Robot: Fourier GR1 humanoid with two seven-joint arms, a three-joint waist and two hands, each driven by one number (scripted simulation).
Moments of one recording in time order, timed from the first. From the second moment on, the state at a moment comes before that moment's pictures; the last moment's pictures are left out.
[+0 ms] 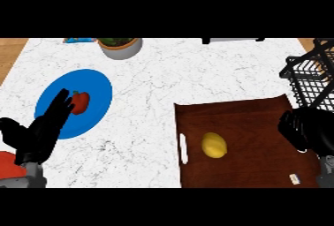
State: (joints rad) left arm -0.04 0.28 0.04 -1.55 0.18 0.00 0.19; right arm -0.08 -0.53 0.12 -1.58 1.00 0.04 0.40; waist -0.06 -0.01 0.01
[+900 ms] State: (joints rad) left arm -0.01 0.28 0.06 -1.56 0.18 0.00 0.18; right arm -0.14 -0.85 -0.40 -1.42 0.23 0.27 -0.42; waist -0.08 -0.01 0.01
